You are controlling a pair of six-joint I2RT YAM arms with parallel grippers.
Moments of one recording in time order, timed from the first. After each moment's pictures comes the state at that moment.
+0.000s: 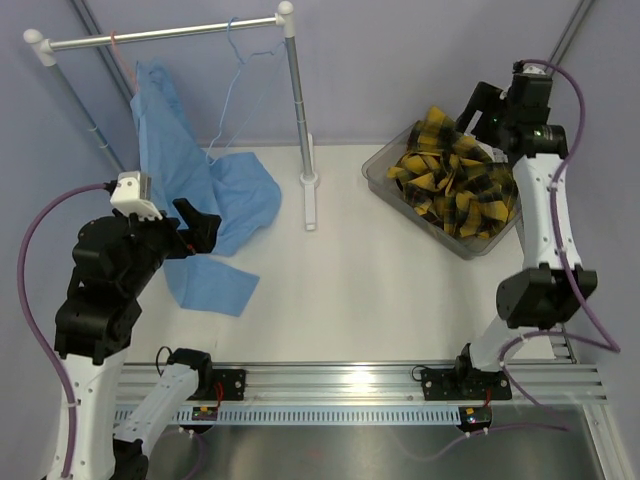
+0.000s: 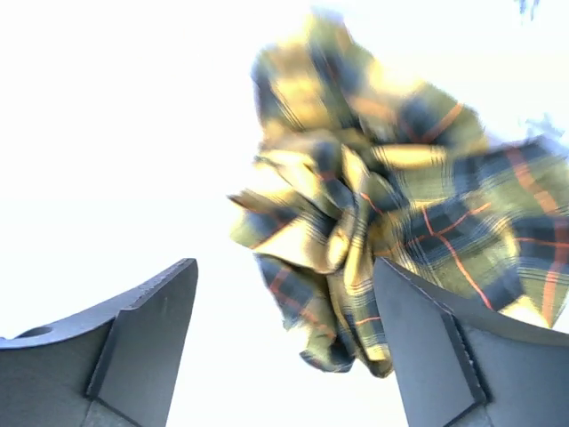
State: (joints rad) left arm -0.18 0.71 1.29 -0.84 0.09 -0.32; right arm -0.06 1.77 1.94 -0.74 -0.03 0.34
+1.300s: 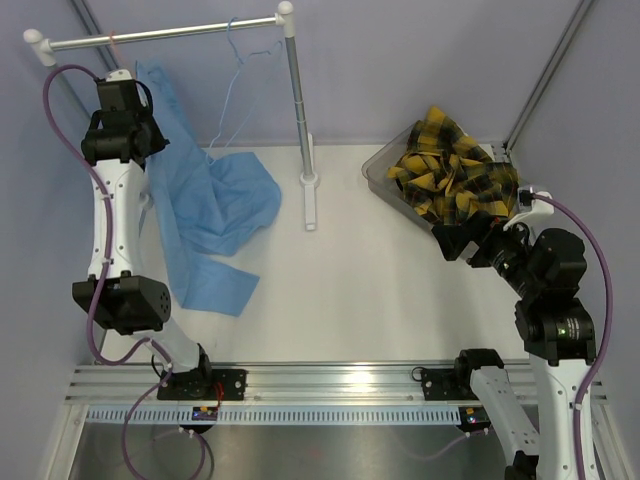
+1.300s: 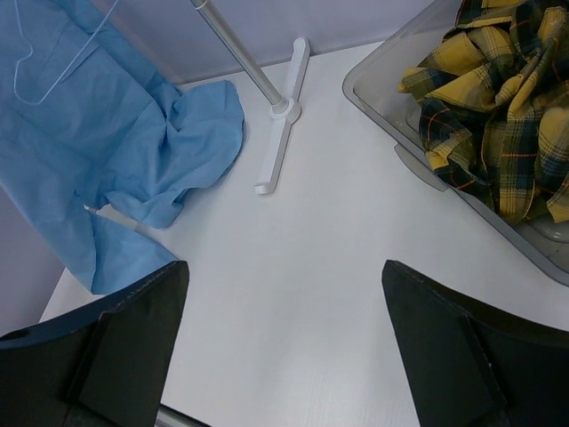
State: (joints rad) left arm 0.13 1.67 2.00 -0.91 -0.19 -0.25; right arm 0.03 0.62 1.08 -0.66 -0.36 0.39
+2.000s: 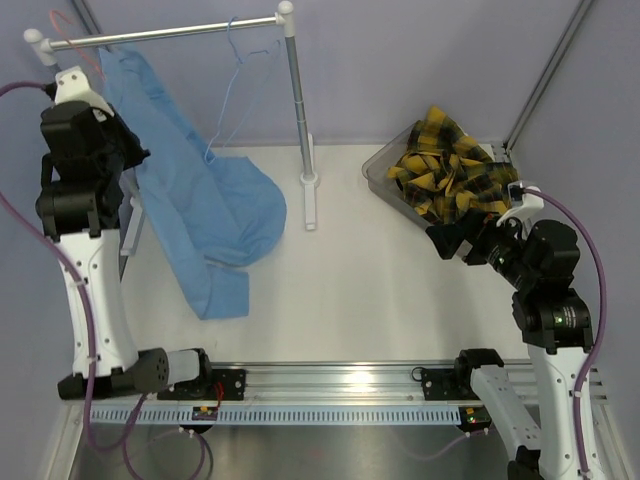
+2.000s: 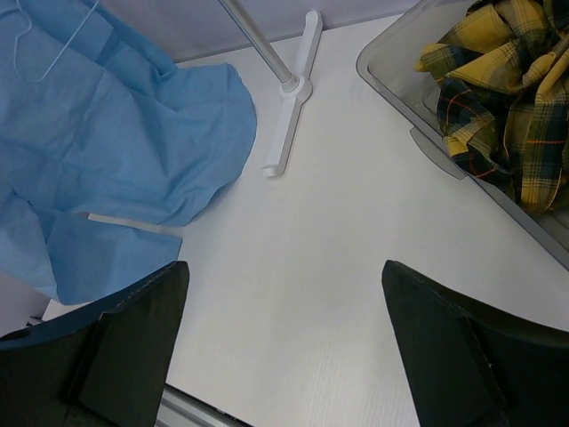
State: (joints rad) left arm 0.13 1.34 1.95 -0.90 -0.08 -0.25; right arm 0.04 0.66 1.08 -0.67 -0.40 0.38
